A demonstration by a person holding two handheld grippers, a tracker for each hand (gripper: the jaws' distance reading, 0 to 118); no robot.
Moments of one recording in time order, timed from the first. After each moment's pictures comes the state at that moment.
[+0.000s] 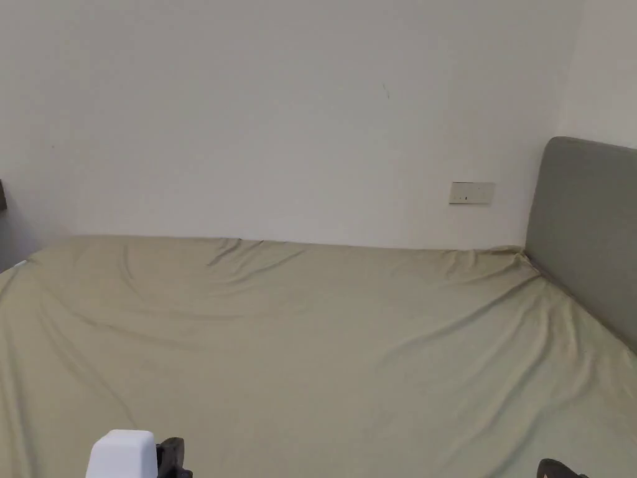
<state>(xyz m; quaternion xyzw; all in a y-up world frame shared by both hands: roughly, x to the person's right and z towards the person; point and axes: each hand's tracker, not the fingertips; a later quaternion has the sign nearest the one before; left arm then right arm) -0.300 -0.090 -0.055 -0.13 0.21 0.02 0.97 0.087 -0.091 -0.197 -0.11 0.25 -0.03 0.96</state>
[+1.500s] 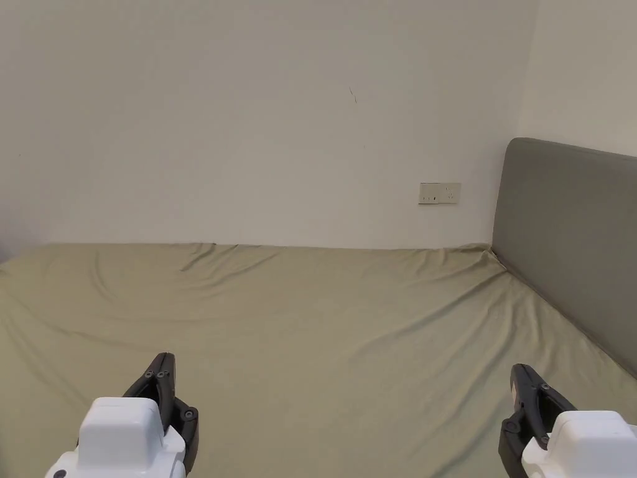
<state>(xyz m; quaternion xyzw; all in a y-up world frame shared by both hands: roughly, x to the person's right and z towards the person) -0.243 -0.056 -0.045 0.06 0.26 -0.06 0.96 0.066 -0.059 -0.177 0.07 0.18 0.05 0.98</state>
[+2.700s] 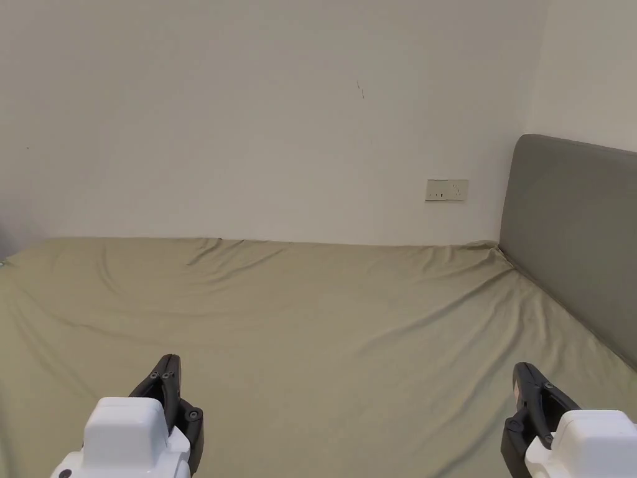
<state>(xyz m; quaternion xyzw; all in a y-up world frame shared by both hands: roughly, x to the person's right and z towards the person) -0.245 -0.060 -0.042 0.05 0.26 -0.05 0.96 0.062 -0.059 -0.174 0.06 0.19 0.05 0.98</state>
